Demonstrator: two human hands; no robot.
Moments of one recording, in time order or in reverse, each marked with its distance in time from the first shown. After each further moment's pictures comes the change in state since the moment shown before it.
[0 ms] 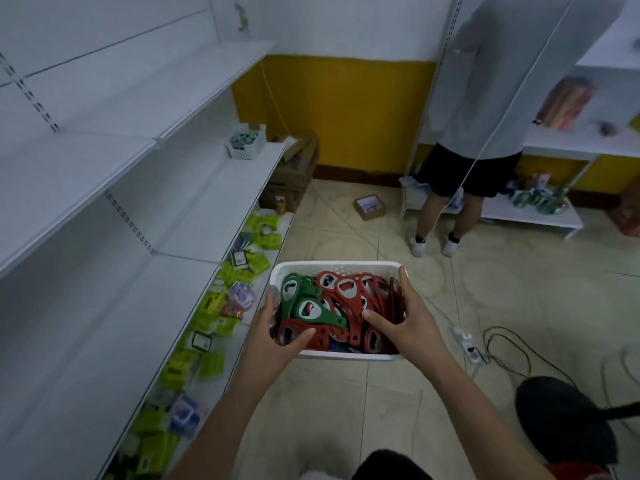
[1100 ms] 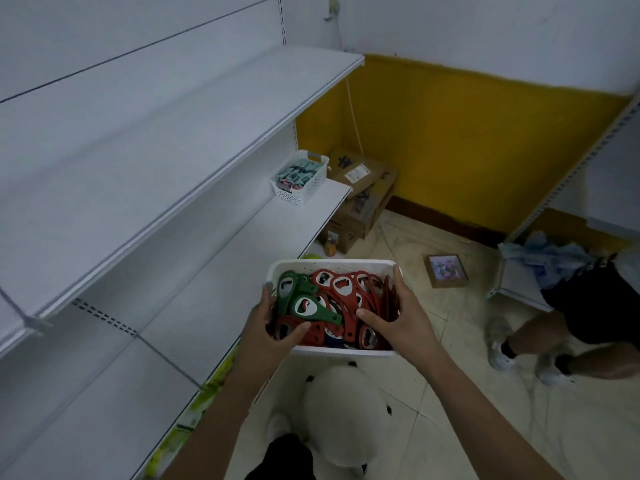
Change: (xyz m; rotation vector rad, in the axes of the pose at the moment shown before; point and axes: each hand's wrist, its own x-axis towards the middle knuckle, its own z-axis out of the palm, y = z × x) left_hand 0.535 0.025 -0.023 0.109 0.339 -0.153; right_hand 0.619 -0.016 0.089 -0.015 -0.361 -0.070
